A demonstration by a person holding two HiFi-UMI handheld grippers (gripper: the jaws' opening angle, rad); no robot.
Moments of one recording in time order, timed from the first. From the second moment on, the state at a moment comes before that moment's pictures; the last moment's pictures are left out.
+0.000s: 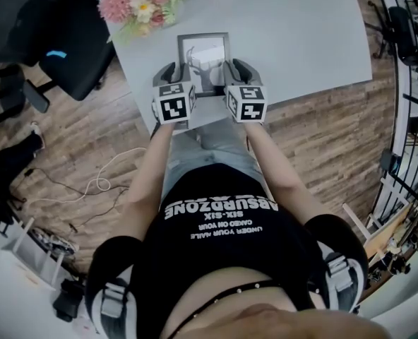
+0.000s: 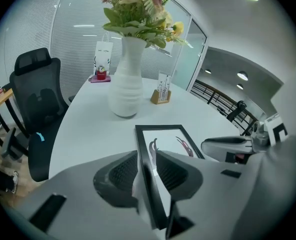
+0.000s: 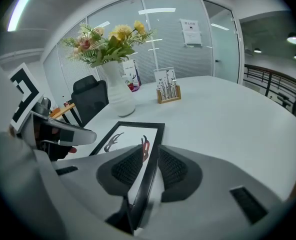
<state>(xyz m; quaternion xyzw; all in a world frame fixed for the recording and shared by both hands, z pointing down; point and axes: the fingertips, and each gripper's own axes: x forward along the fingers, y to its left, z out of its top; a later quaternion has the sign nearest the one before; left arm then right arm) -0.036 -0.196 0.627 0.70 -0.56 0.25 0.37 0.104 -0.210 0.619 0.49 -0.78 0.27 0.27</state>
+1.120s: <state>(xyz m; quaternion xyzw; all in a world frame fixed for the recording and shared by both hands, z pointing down) -0.029 -0.187 0.661 0.67 -0.52 0.29 0.43 0.106 -0.207 0.648 0.47 -0.77 0.33 0.27</state>
